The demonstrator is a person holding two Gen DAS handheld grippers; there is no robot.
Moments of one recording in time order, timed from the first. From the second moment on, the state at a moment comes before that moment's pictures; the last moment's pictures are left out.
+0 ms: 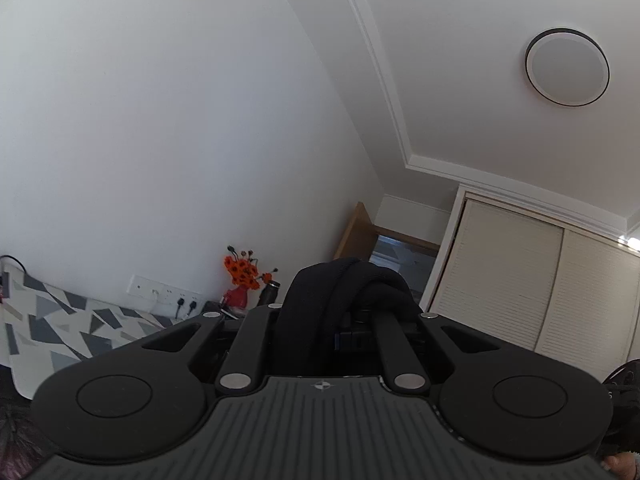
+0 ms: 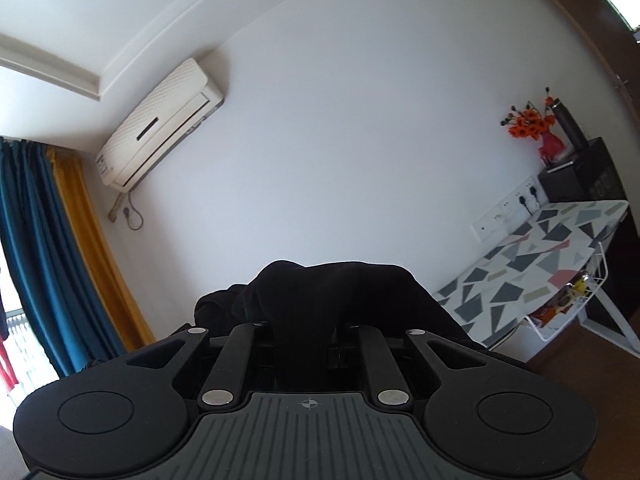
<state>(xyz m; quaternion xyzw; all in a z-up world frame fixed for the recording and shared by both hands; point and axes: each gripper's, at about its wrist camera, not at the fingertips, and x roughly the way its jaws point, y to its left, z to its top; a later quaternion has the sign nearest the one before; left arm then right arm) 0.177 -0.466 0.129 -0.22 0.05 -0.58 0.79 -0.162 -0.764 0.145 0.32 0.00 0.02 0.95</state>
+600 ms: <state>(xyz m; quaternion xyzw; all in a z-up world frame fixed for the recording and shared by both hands) 0.463 -0.629 0.193 -0.25 -0.07 -0.49 0.83 0.198 -0.997 0.208 0.33 -0.05 0.04 0.94</state>
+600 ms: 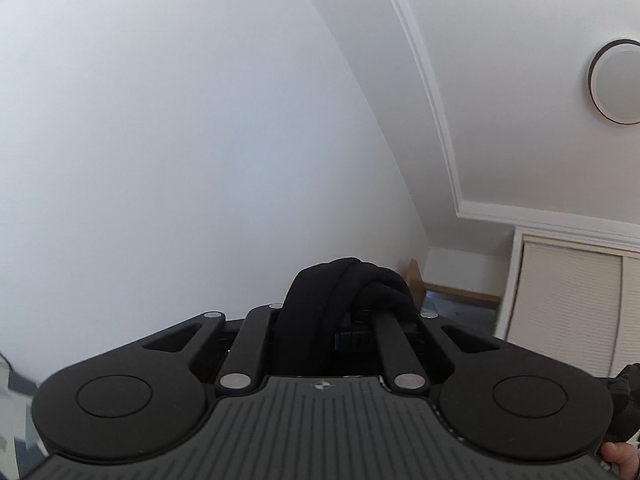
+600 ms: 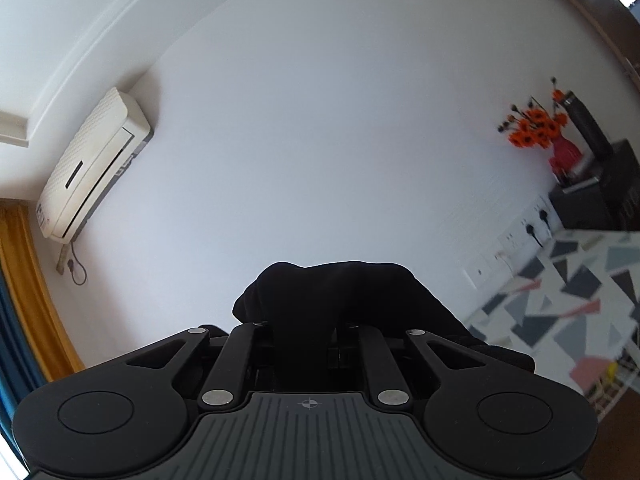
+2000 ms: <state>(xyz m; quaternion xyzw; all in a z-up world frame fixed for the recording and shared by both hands) 0.678 -0.916 -0.139 0.00 0.43 -0.05 0.90 0.642 -1.173 -0.144 0.18 0.39 0.13 0.89</state>
